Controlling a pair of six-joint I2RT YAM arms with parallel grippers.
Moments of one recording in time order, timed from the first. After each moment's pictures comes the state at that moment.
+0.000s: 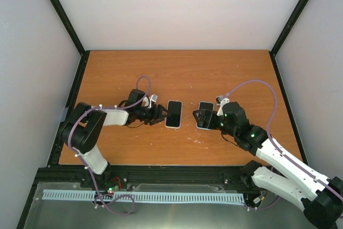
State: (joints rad) left arm -0.43 1.71 0.68 0.21 0.74 -0.82; right arm 0.65 0.82 0.59 -0.31 -0.08 0.71
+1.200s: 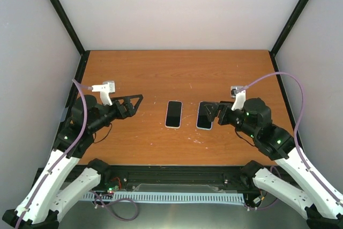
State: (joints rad) left arm -0.43 0.66 0.85 -0.48 0.27 -0.65; right arm 0.65 0.68 0.87 -0.55 -0.04 0.59
